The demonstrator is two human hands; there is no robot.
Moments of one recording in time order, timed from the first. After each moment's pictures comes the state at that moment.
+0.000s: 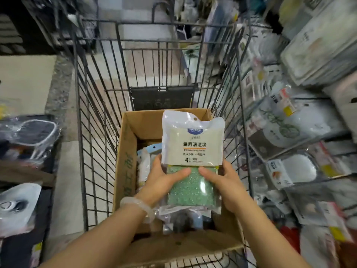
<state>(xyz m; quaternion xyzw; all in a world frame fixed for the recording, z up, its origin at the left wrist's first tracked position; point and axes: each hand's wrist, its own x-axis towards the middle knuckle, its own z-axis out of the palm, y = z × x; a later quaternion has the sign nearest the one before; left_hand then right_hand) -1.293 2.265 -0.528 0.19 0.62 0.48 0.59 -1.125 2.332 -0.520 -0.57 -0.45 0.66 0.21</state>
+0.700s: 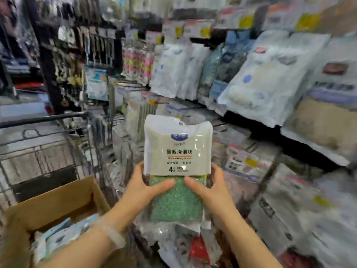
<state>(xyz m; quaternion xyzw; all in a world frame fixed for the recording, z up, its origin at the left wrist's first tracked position) -1.018 2.140 -0.268 0.54 0.45 0.46 0.54 -0.843 2.099 -0.259 -0.55 -0.46 0.41 0.57</state>
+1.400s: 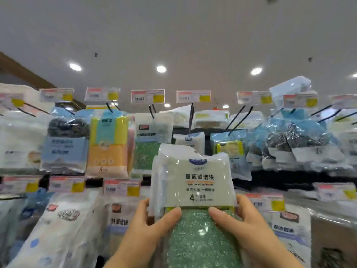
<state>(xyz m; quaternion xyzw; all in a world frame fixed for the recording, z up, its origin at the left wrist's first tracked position) -0.734 2.009 -0.001 0.67 0.04 0.41 0.61 -0.618 1.842 0.008 -0.60 -0.40 0.05 0.69</state>
